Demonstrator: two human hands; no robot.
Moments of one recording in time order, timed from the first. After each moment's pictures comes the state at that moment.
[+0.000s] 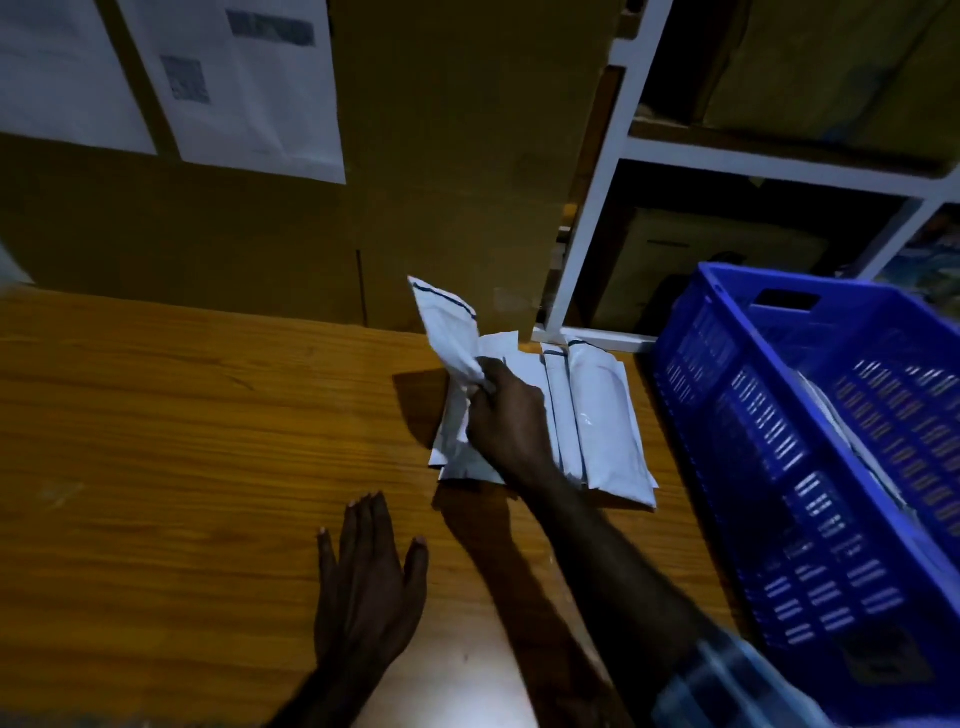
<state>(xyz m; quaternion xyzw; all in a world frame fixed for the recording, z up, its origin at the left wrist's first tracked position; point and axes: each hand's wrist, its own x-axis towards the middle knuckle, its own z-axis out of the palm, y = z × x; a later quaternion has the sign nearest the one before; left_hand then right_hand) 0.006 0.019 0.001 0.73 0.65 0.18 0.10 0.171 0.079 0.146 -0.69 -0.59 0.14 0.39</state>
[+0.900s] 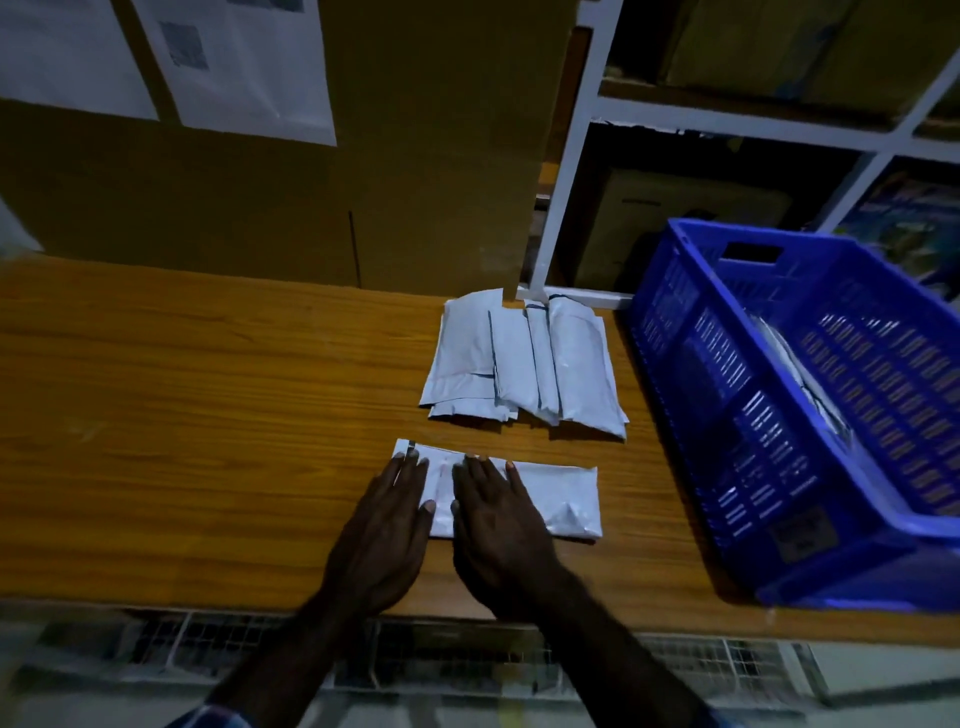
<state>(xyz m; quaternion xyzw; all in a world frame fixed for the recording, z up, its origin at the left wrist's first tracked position) -0.006 -0.016 0.000 0.84 0.46 0.23 0.16 0.160 -0.070 0.027 -0.64 -0.76 0.01 0.14</state>
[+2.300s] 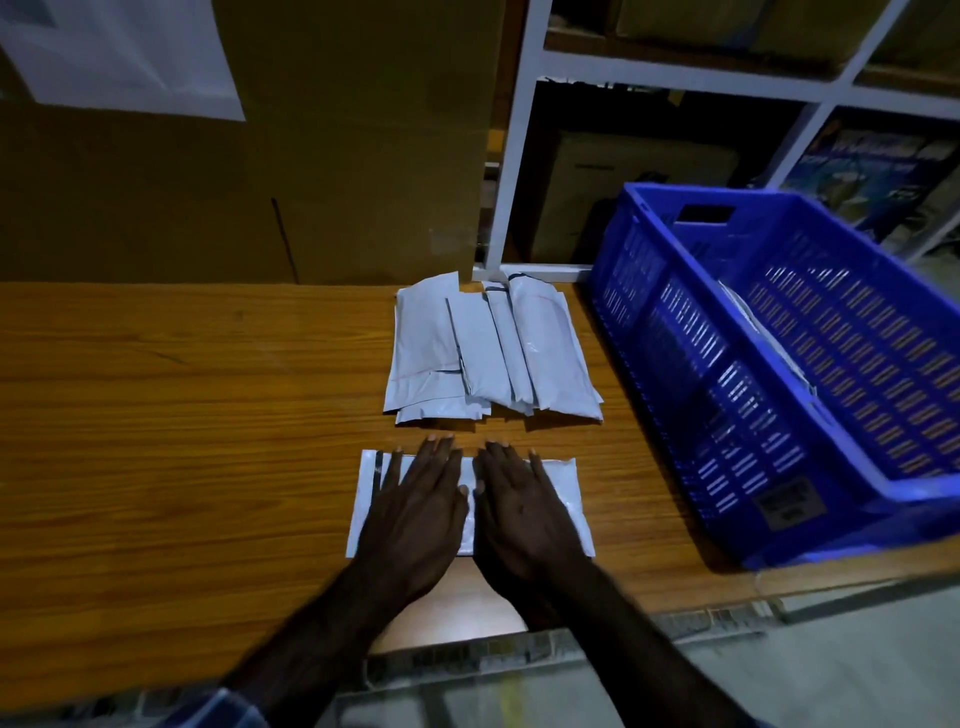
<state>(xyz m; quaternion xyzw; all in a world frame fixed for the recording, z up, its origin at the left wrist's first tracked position) 0.046 0.010 0.023 0.91 0.39 0.11 0.04 0.190 -0.065 0.012 -0.71 -0.68 -0.05 0.17</state>
